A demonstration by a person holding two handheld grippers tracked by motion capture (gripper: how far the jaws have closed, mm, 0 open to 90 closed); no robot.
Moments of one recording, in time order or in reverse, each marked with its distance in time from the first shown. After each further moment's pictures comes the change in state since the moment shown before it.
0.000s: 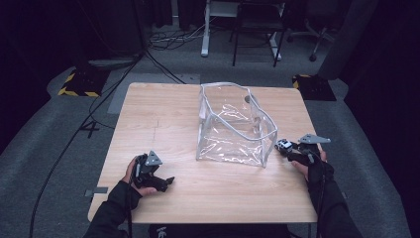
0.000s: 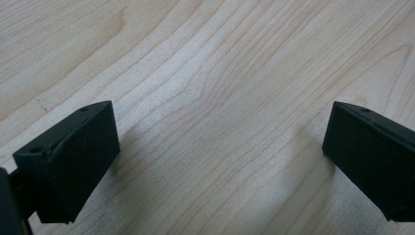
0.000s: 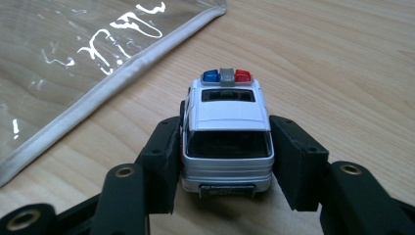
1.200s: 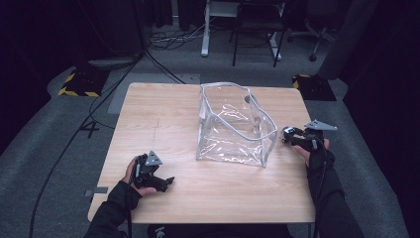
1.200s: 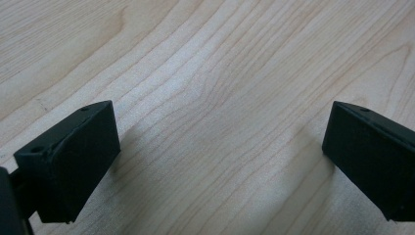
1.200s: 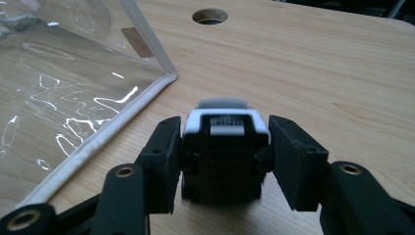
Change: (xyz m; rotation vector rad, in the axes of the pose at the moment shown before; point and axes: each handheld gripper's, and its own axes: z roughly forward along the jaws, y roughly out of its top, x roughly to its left) left arm 0.000 0.000 0.000 0.000 -0.002 -0.001; right arm -0.028 0.032 0.003 -0.092 -0.066 0.080
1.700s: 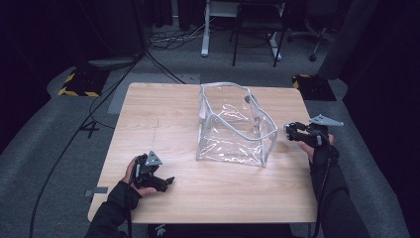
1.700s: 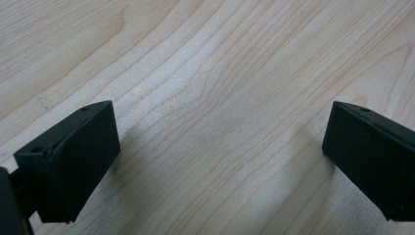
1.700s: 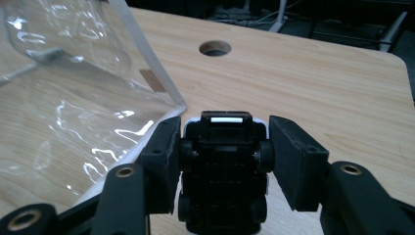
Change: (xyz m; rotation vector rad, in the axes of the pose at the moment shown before) left arm 0.000 0.000 0.000 0.003 -0.001 0.000; right arm 0.001 0.023 -0.017 -0.058 0.019 0.007
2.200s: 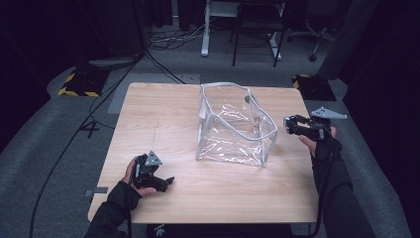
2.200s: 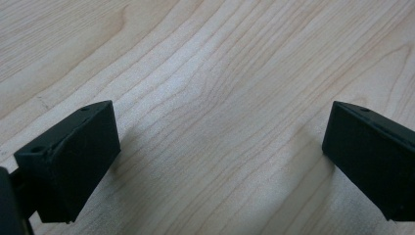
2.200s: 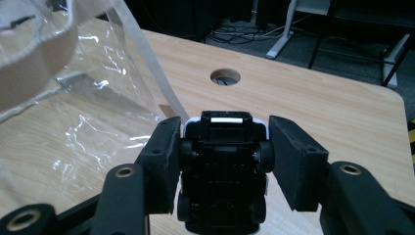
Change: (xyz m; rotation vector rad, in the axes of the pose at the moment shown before) left arm 0.000 0.000 0.000 0.000 0.001 0.000; right arm 0.008 0.032 -0.010 -0.032 0.022 -0.028
